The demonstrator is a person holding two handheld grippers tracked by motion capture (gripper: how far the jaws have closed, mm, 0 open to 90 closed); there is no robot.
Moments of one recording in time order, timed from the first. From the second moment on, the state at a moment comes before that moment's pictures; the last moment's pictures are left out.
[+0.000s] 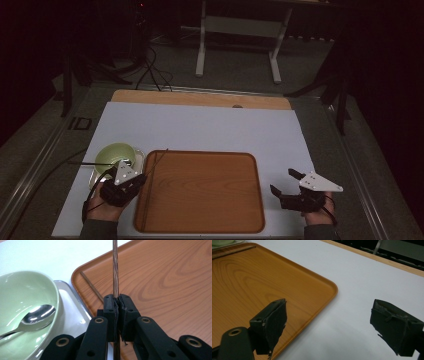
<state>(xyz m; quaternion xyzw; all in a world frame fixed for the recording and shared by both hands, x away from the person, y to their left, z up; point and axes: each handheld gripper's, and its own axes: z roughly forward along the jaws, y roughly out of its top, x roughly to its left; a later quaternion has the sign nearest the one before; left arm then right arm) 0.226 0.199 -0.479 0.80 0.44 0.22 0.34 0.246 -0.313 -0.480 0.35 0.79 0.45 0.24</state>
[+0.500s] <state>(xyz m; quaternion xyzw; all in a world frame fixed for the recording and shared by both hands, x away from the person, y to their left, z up) 0.228 0.182 -0.475 0.78 0.43 0.19 0.41 0.245 -0.313 -0.480 0.35 0.79 0.45 0.24</state>
